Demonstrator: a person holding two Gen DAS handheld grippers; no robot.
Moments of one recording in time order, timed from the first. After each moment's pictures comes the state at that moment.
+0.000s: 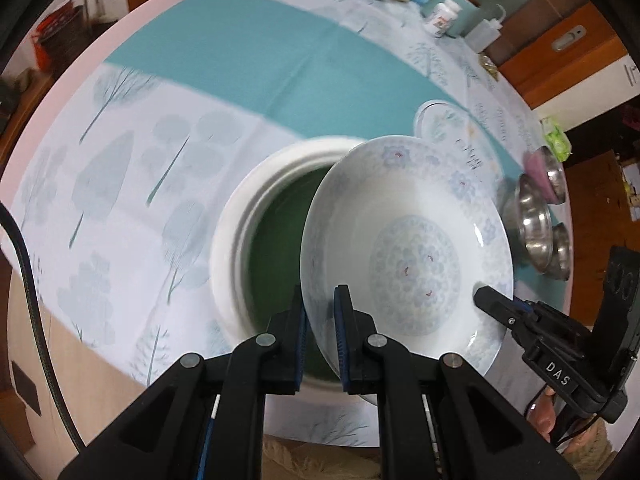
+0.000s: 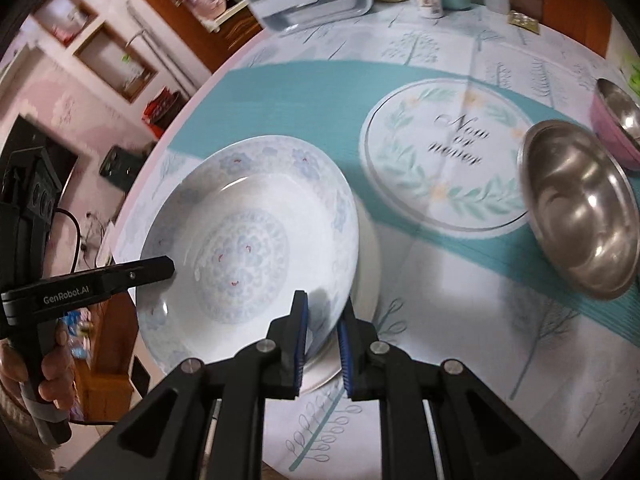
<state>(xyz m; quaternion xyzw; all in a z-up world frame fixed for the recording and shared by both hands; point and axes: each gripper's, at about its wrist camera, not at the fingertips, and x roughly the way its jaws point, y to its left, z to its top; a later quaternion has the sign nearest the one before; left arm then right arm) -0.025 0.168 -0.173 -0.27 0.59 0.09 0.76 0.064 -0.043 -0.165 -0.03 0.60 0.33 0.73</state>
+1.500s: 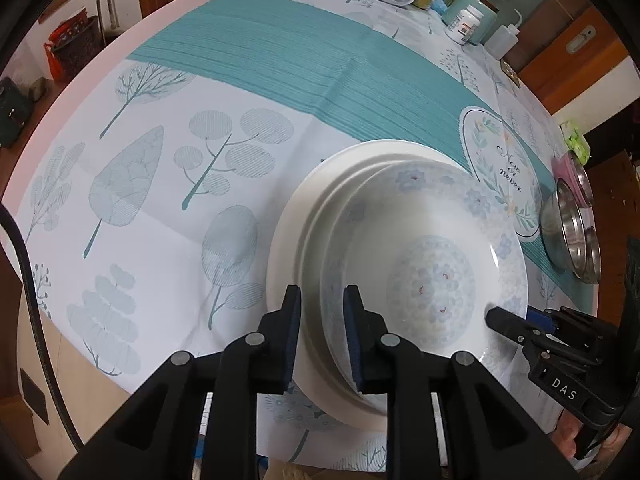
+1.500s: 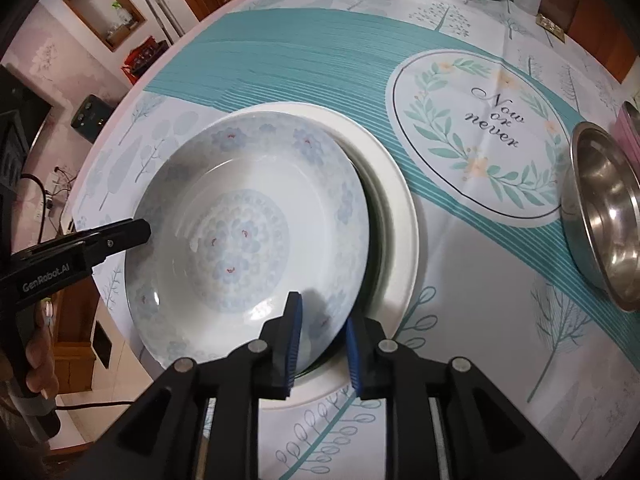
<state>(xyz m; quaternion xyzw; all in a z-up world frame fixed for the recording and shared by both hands) -0.034 0.193 -0.198 -0.23 0.57 0.11 0.78 0.056 0.000 -0.190 -0.12 0.63 0.30 0.71</state>
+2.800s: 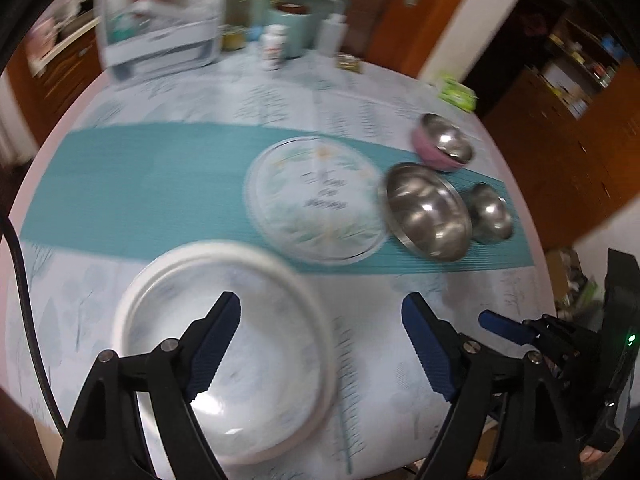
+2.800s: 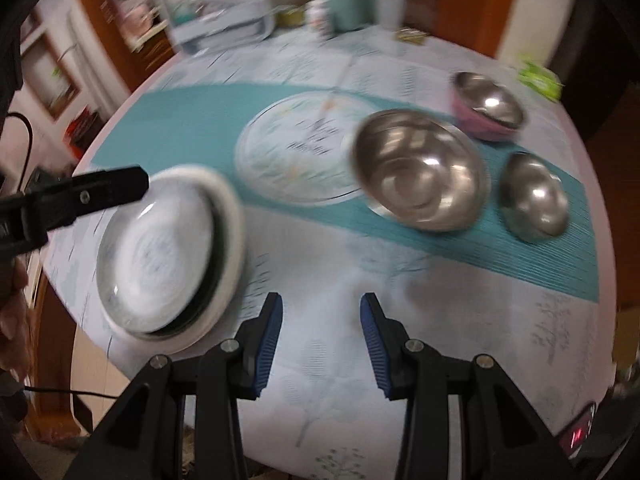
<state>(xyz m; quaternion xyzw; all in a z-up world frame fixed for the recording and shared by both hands) 0.049 0.043 -0.092 -0.11 0.52 -0.07 0.84 0.049 -0.135 -0.108 -0.07 0.56 0.15 0.81</state>
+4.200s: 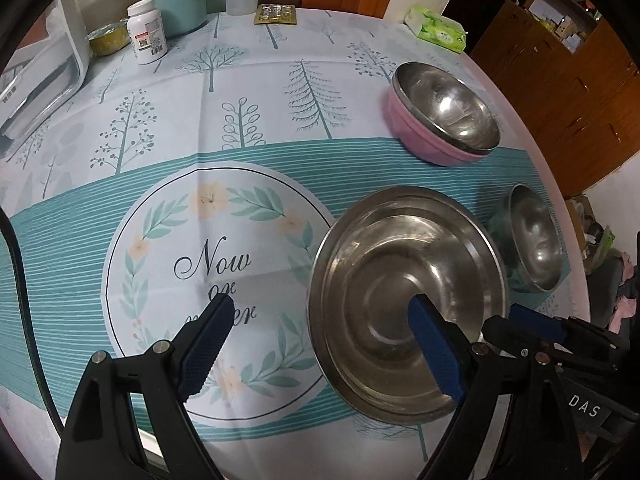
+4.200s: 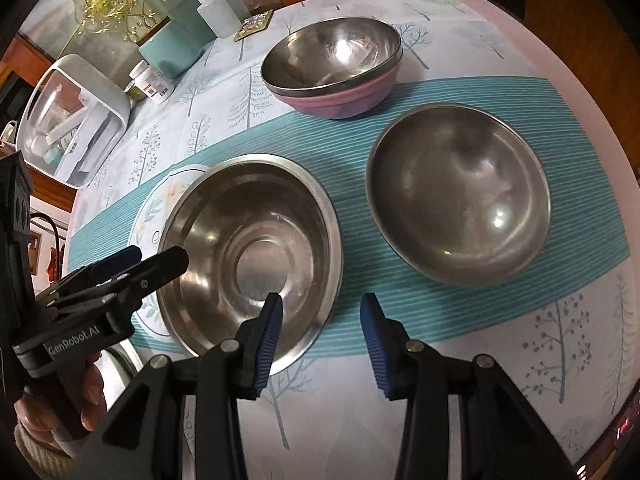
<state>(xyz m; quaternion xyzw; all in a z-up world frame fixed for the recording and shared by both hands) 0.224 -0.066 -0.183 -0.03 0.58 -0.11 0.80 0.188 -0.245 -0.182 0.12 0.61 0.05 0.78</state>
